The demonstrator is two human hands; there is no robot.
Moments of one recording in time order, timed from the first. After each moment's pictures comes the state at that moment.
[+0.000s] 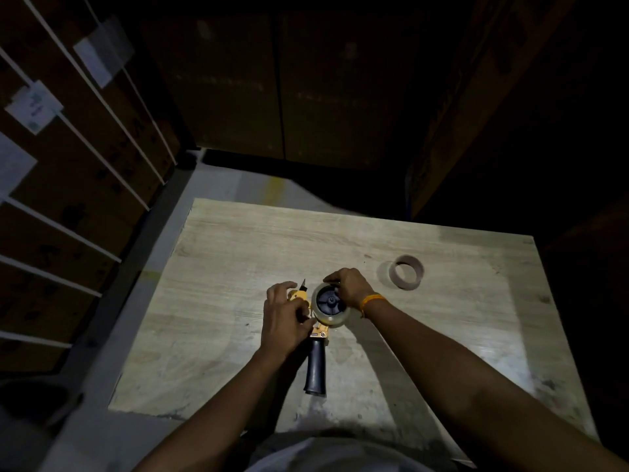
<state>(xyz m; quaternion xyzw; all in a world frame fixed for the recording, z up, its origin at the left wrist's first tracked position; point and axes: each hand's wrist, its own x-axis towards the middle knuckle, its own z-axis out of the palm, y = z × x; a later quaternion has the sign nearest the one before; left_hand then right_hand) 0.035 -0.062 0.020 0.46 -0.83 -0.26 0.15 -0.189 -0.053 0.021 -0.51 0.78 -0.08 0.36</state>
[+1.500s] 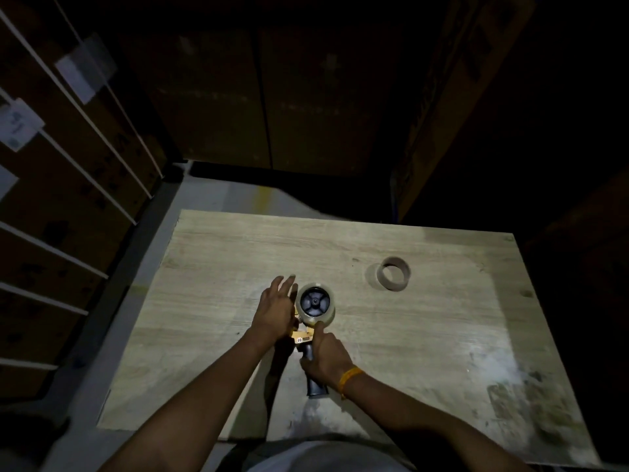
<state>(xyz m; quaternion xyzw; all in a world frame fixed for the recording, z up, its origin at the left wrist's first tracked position) 0.007 -0.101 0.029 0.38 -0.90 -0.18 -0.11 -0.078 0.051 0.031 -0.46 0.80 -0.08 0.36</state>
